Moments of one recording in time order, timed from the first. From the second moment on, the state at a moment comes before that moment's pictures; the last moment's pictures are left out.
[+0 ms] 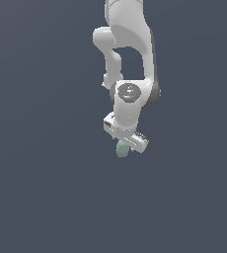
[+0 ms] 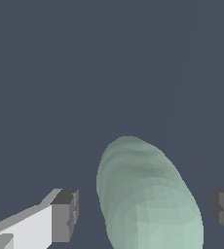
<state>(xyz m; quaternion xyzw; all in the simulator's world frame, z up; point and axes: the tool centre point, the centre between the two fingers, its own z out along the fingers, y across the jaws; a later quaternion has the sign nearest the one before) -0.005 0.045 0.095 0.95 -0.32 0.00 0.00</state>
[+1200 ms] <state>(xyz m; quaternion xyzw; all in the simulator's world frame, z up) -0.027 0.092 0.106 0.95 -0.32 0.00 0.00</state>
